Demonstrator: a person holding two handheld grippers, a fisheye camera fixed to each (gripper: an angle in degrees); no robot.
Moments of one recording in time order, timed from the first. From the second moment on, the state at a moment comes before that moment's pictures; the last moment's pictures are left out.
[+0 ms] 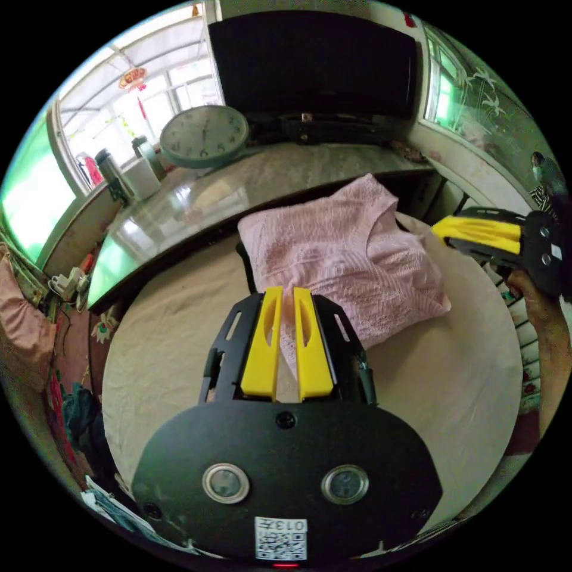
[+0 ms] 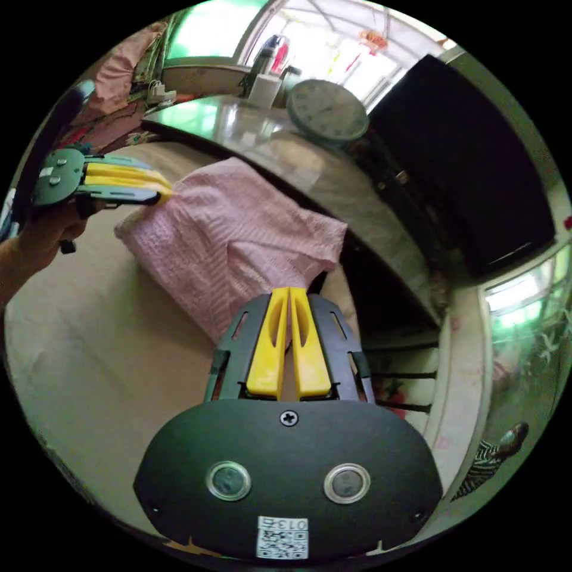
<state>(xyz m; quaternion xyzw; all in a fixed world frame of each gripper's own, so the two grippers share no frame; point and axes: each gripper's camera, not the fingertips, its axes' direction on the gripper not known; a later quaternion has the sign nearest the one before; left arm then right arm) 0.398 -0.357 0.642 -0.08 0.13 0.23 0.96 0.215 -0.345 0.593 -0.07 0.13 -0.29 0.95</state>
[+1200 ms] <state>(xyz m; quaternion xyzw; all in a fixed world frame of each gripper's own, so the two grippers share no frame) -0.269 -0.026 0.171 0.03 -0.15 -0.07 0.99 -0.096 -0.176 0.468 -0.12 -0.31 -0.25 0.91</state>
